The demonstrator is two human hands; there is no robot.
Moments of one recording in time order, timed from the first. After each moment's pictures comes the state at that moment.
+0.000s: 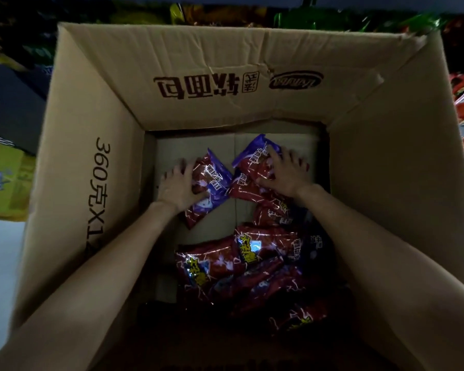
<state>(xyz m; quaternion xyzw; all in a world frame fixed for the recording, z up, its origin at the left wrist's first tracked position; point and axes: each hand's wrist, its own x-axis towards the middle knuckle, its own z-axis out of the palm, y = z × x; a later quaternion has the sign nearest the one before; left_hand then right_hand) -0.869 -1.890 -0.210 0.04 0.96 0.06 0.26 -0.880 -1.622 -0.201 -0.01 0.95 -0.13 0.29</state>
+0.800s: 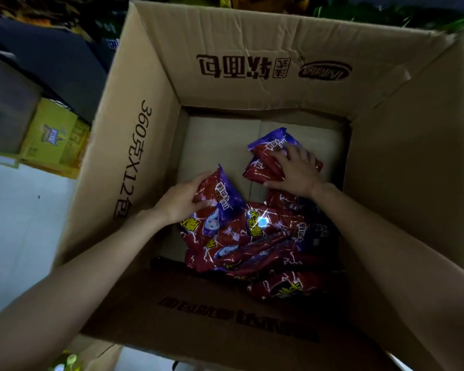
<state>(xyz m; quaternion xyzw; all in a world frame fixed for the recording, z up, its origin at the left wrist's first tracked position) -0.770 -1.900 -0.114 -0.02 0.89 0.27 0.35 -0.853 -1.628 -0.180 -0.19 0.94 -0.11 0.26</state>
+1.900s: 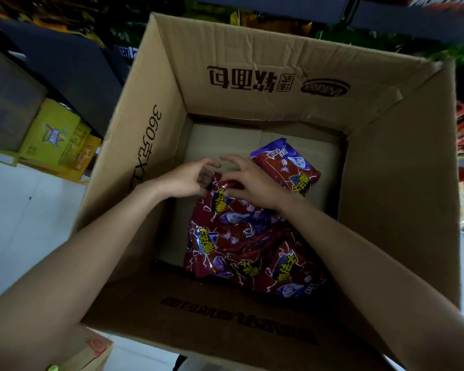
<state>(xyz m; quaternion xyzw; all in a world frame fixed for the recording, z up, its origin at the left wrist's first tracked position) -0.807 -1.909 -0.098 -0.02 0.81 0.44 0.38 -0.827 -1.707 -0.131 -0.37 0.85 -0.31 0.21</state>
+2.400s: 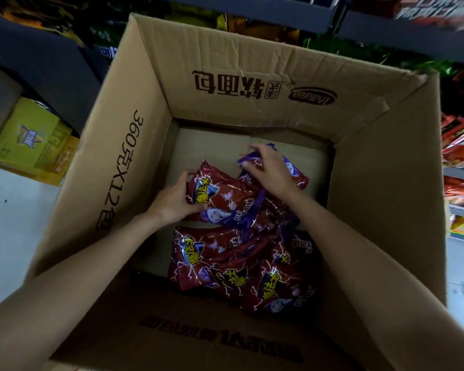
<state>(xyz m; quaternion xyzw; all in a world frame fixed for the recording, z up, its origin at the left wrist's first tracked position) -0.786 -1.890 -0.122 -0.09 0.88 0.38 0.28 -0.870 -1.666 -0.157 -0.10 0.91 -0.35 0.18</state>
